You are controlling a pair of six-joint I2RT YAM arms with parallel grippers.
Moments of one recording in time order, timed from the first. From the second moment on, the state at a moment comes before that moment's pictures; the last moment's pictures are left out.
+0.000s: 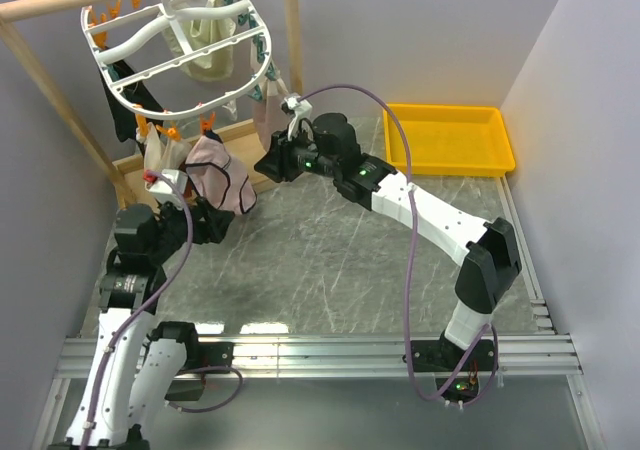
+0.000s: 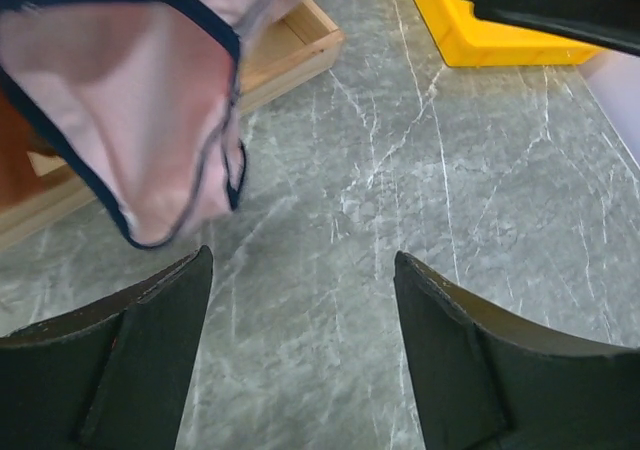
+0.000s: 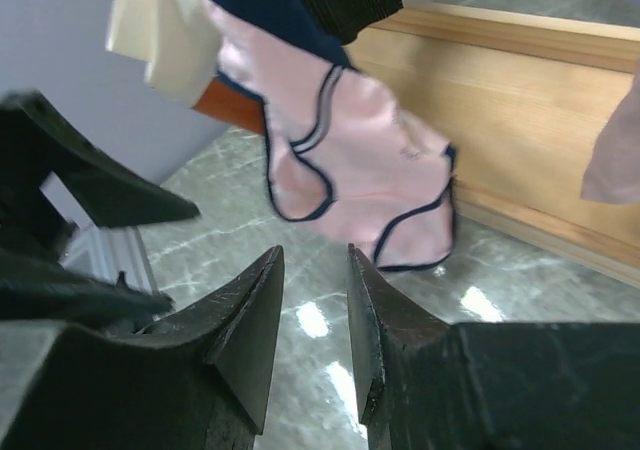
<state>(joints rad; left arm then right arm) 0.01 0.61 0.74 -0.41 0.45 -0.23 0.79 1.71 1.58 -0.08 -0.30 0.32</state>
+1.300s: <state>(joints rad) -0.24 1.07 0.64 0.10 -0.19 -0.34 0.72 1.74 1.39 0.03 -0.36 0.43</state>
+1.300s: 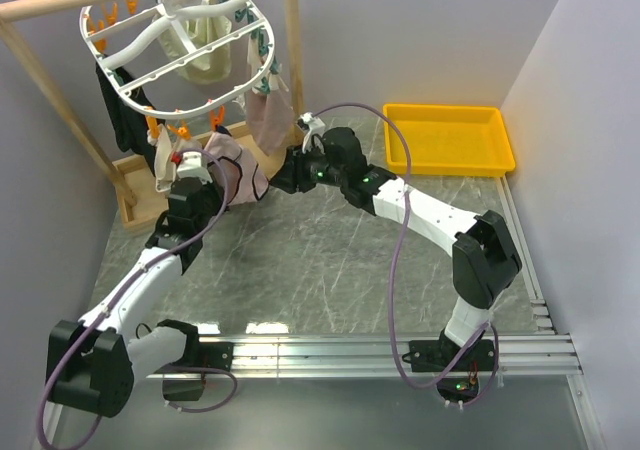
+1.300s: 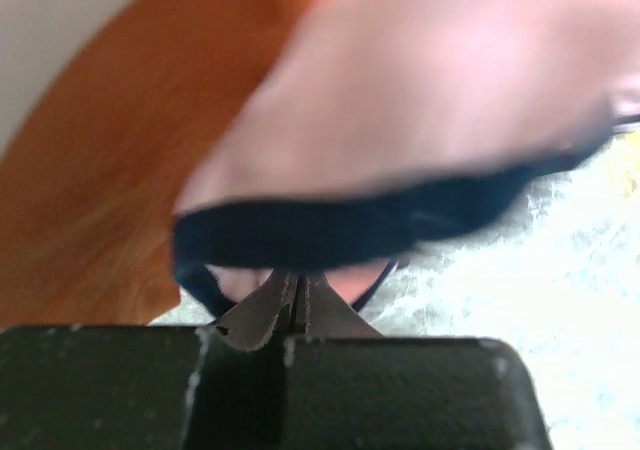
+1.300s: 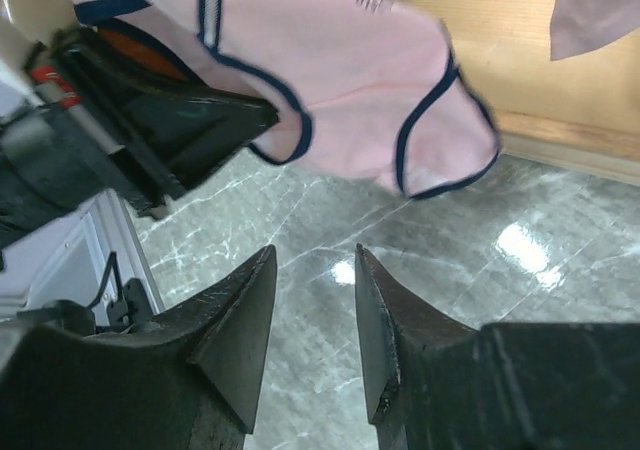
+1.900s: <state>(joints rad) -0.06 0.88 0.61 -0.11 0.28 0.09 0.70 1.90 1.40 0.23 -0.52 0.26</state>
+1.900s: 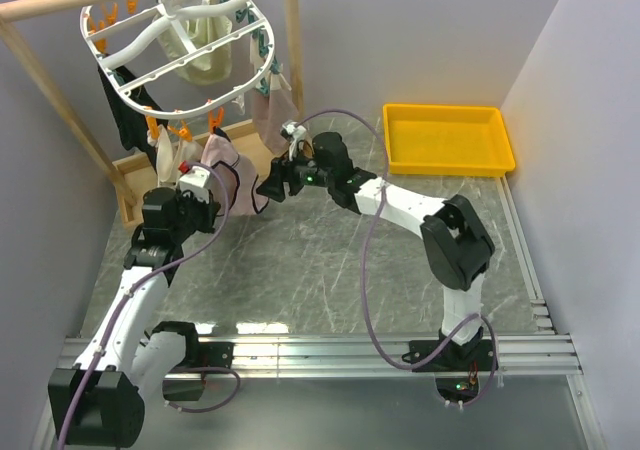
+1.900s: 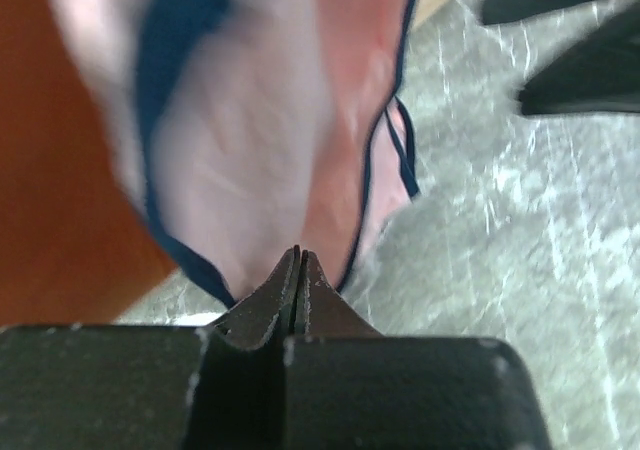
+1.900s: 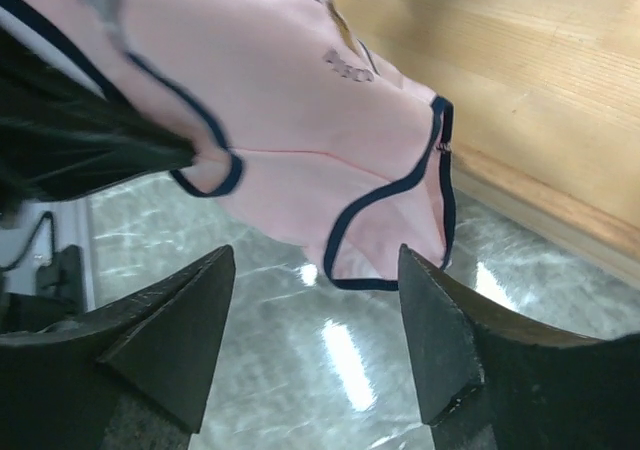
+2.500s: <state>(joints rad) 0.06 0.90 0.65 -0.20 0.42 0.18 0.70 2.16 1.61 0.33 -0.55 0.27</state>
